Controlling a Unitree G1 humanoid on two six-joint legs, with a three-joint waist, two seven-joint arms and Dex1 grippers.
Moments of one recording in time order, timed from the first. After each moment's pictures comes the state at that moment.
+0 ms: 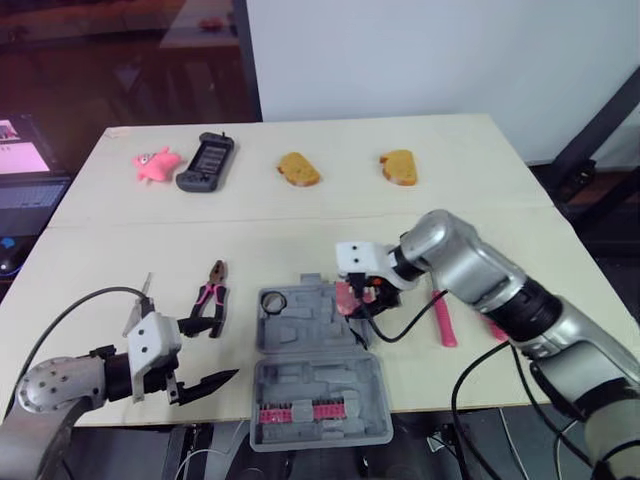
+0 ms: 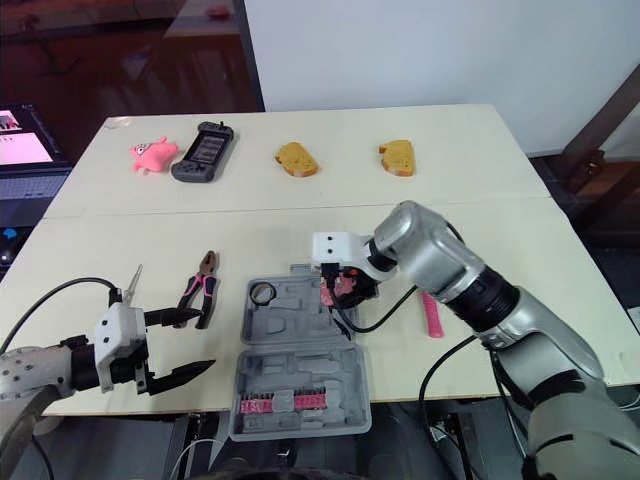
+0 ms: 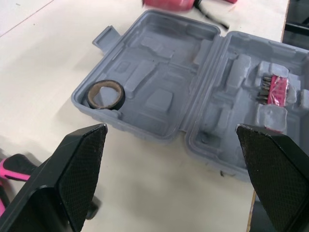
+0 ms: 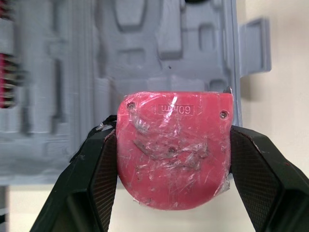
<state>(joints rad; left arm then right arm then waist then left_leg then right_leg) 0.35 0.78 0.23 -0.40 -0.42 0.14 -1.05 -0.89 -0.64 0.71 -0.04 -0.09 0.78 1.27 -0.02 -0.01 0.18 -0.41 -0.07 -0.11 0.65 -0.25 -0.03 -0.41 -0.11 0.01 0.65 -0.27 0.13</state>
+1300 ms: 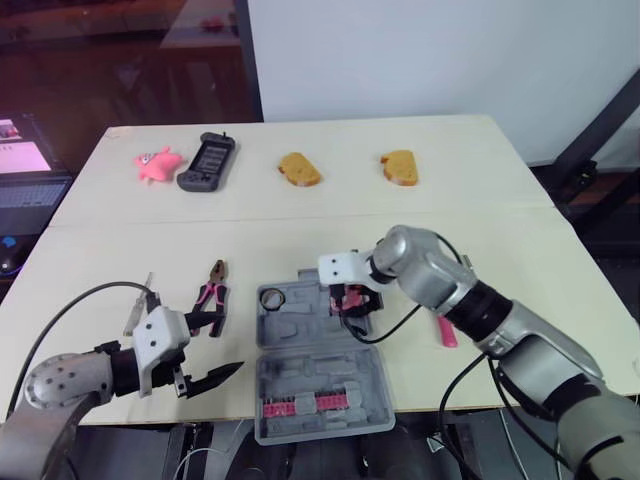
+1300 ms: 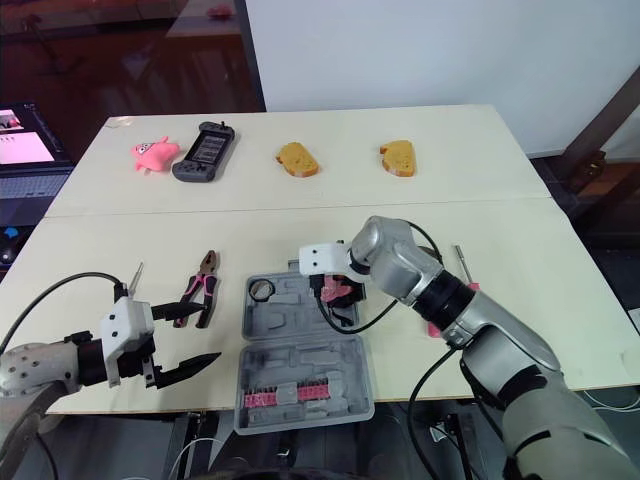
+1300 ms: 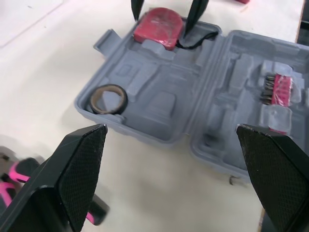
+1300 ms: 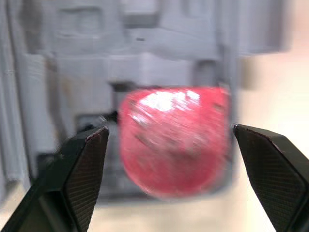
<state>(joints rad) 0.29 0.78 0.21 -0.43 -0.40 0.21 -1.00 -0.91 -0.55 0.72 0.10 -0.28 0.66 1.23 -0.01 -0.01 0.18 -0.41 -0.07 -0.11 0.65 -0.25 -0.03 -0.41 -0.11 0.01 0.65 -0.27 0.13</state>
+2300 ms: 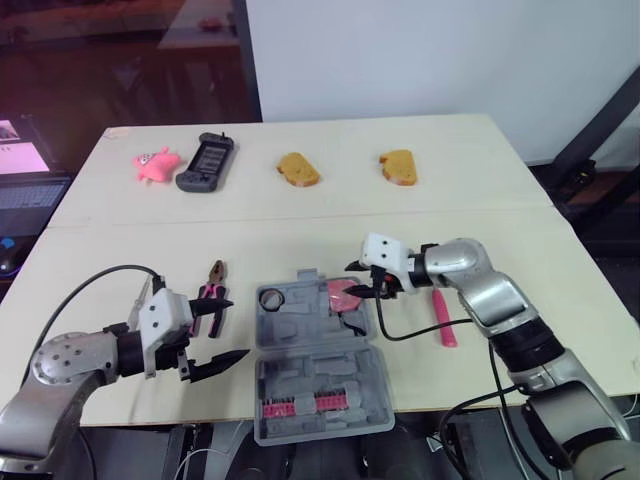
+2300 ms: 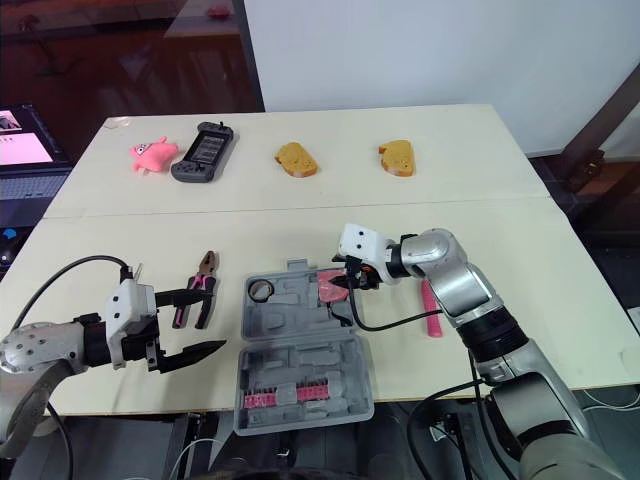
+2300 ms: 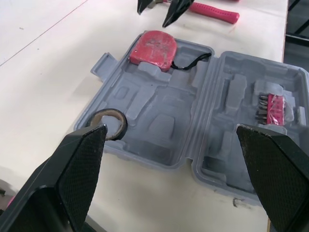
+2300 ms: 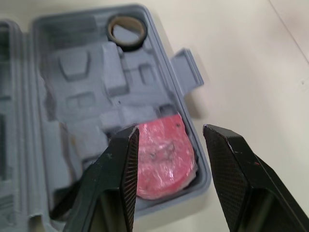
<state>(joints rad) 0.19 0.79 0.19 -0.40 -0.45 0.25 -1.07 -0.60 -0.56 0.35 0.11 0.00 0.35 1.09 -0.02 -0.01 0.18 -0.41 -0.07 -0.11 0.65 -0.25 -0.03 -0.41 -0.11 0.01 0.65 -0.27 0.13</state>
